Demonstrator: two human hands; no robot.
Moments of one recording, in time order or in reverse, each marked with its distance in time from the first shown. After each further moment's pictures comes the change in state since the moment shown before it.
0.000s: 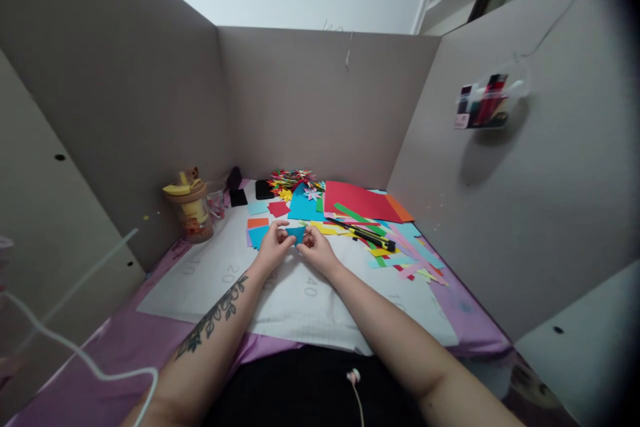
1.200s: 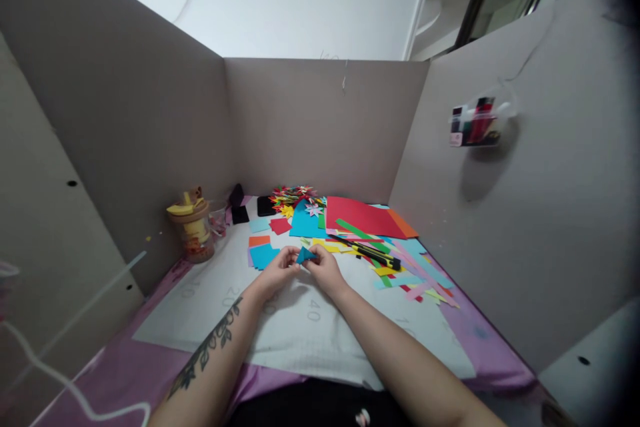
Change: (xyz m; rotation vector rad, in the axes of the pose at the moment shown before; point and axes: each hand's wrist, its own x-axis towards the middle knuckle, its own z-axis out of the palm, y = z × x) left_hand -0.004 -0.003 -0.005 -0.334 -0.324 -0.109; right_hand 0.001 -0.004 -0.003 0.060 0.068 -0.002
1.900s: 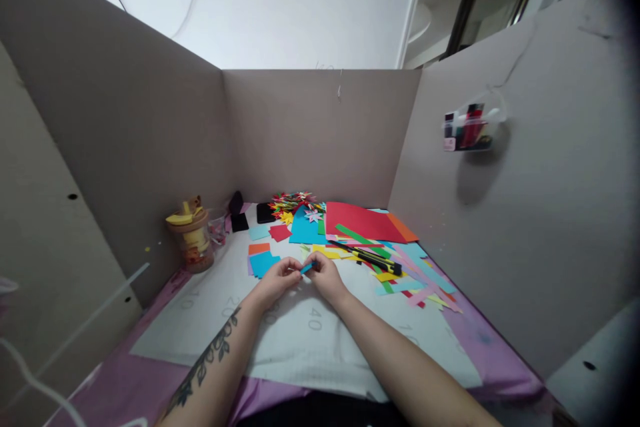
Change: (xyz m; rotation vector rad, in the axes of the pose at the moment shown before) left_hand -0.006 0.015 0.004 0.086 0.044 -0.148; right_hand 0.003 0.006 -0.001 -0.005 -0.013 -0.015
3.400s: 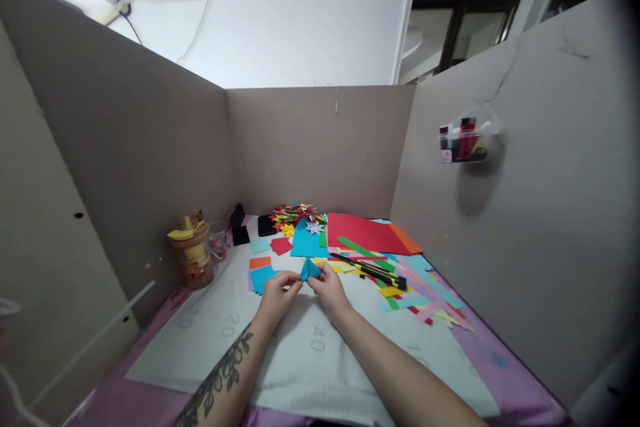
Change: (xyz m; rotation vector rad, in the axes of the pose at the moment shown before) left_hand 0.008 -0.010 0.001 0.516 0.335 0.352; right_hand 0.004 -0.002 0.008 0.357 0.121 0.194
